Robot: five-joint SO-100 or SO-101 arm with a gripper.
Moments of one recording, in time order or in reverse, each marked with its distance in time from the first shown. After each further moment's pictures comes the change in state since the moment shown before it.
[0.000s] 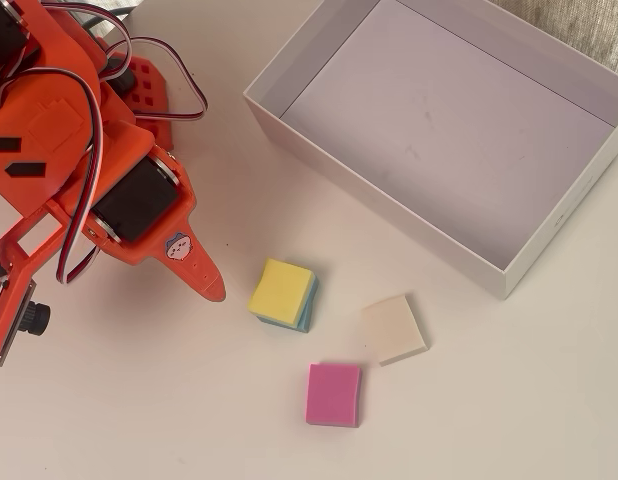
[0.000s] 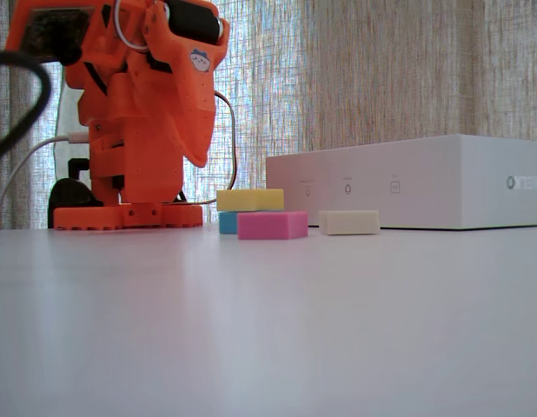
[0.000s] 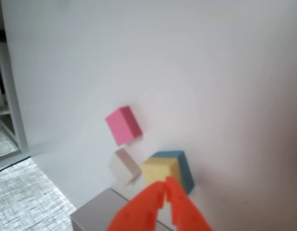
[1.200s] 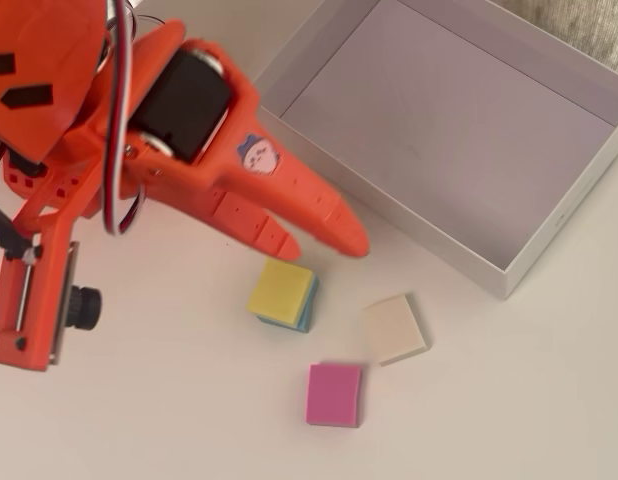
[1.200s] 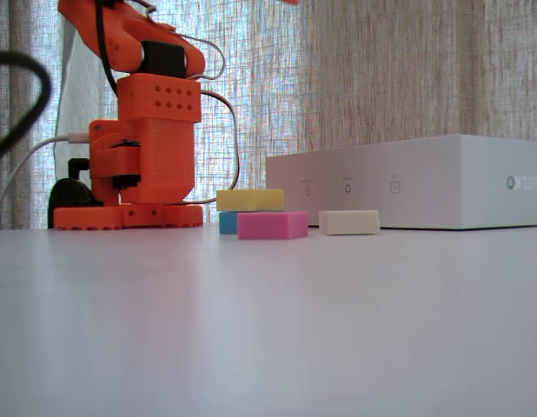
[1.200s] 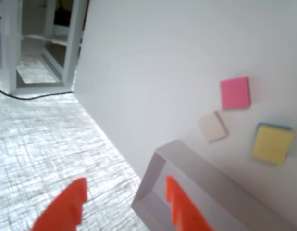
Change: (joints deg) arm -15.3 -47.5 -51.0 -1.0 -7.6
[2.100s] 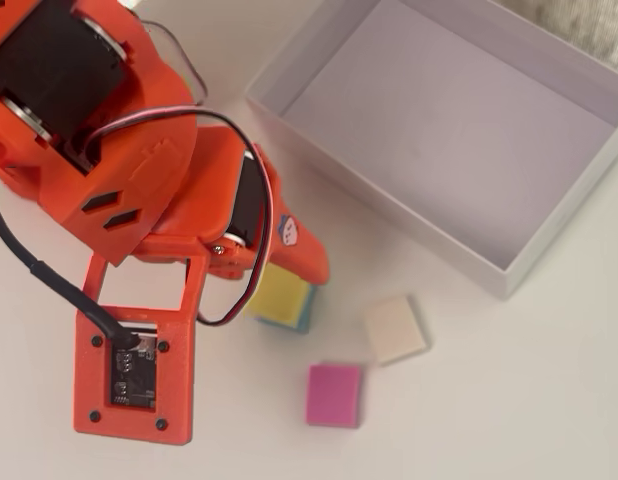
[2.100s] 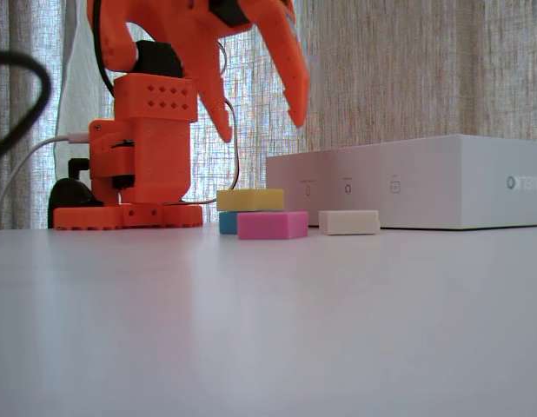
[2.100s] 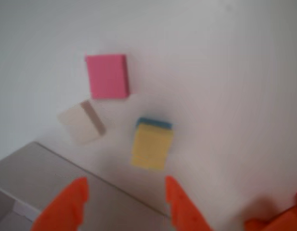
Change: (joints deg) arm 7.3 -13.9 13.2 4.7 -17.0
